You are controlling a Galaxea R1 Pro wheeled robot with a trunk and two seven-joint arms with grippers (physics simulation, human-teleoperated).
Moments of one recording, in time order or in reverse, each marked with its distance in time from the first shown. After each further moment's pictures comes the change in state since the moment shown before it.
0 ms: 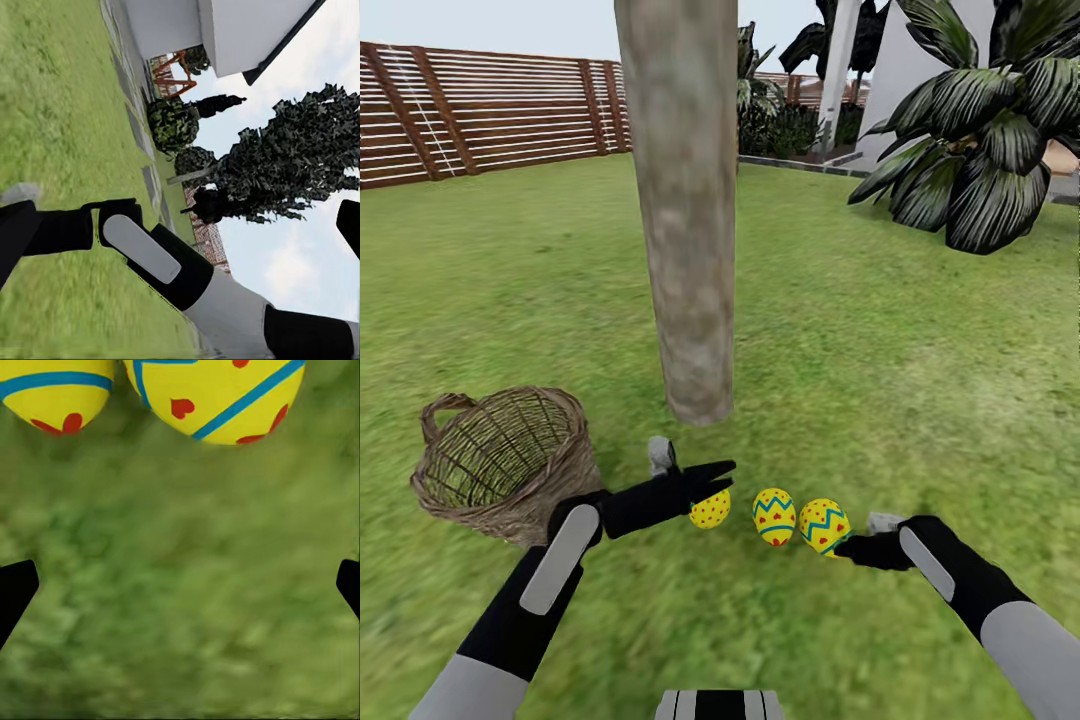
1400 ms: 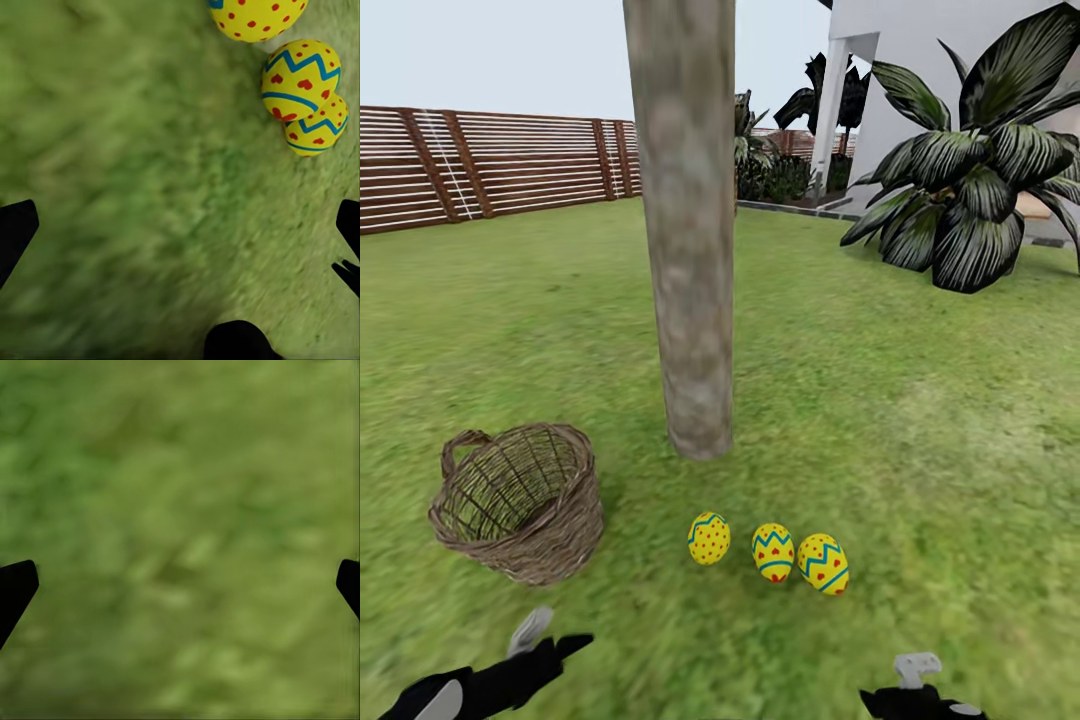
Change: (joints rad) left arm 0.149 0.334 -0.038 0.825 -0.140 -0.401 -0.018; right arm 0.211 0.102 0.036 0.583 0.233 -0.819 0.185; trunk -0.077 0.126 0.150
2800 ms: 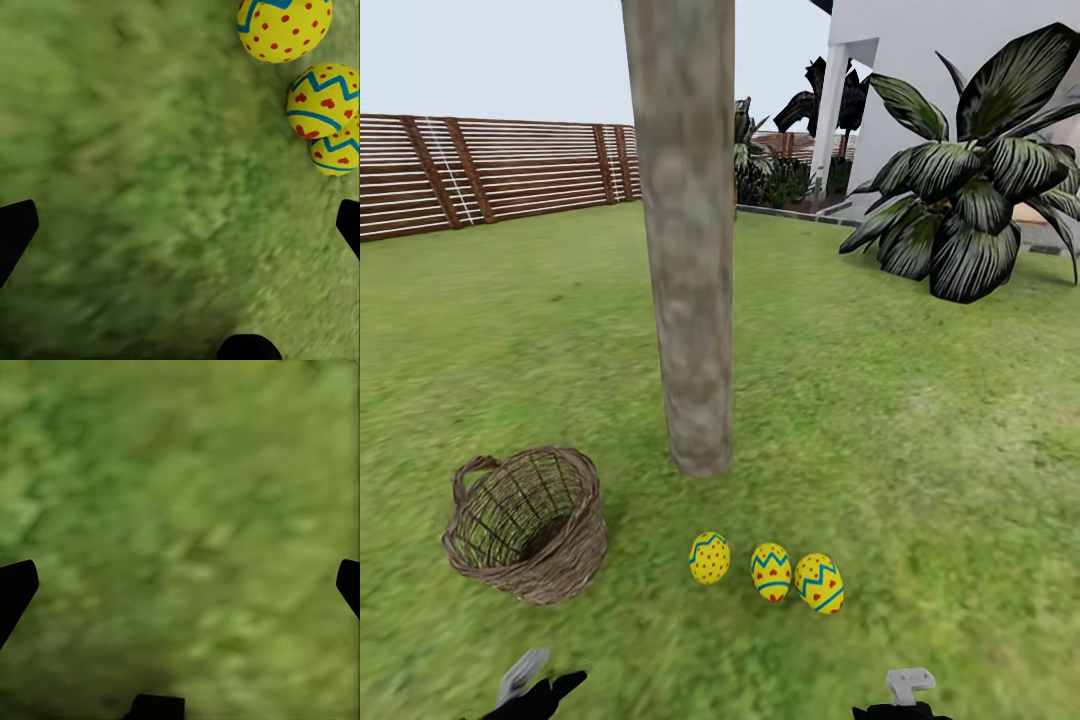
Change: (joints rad) left arm 0.000 -0.069 -0.003 0.233 -0.008 -0.239 0.016; right arm 0.002 0.044 -0.002 0.065 -0.003 -0.024 -0.007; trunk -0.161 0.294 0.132
